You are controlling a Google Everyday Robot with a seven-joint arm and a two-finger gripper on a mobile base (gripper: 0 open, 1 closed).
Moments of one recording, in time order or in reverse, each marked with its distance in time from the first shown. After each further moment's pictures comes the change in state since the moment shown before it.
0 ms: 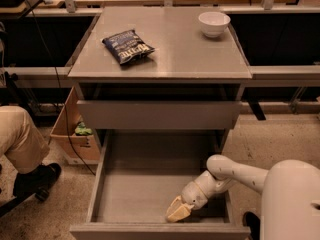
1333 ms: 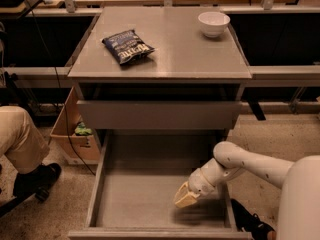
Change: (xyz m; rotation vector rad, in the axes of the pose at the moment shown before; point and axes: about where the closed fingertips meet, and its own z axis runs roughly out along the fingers) arm -0.020 -0.008 -0.054 0.233 0.121 -0.086
